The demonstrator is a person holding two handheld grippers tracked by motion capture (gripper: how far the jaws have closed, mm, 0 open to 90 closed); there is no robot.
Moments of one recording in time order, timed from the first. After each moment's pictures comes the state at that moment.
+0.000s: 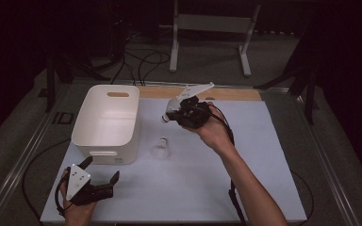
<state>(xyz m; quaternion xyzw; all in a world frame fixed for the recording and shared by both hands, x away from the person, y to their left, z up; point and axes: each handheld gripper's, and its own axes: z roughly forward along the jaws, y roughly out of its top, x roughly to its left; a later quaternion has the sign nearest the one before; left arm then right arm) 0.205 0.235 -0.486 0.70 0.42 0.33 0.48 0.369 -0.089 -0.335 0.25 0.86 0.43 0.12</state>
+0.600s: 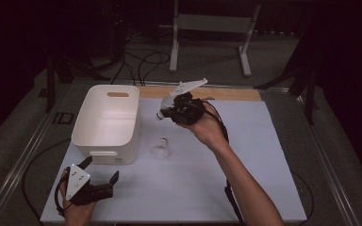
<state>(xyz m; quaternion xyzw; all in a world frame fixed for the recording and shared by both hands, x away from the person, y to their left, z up) 0.205 0.236 -0.486 0.70 0.42 0.33 0.48 0.376 -0.073 -0.330 0.25 0.86 0.44 0.11</state>
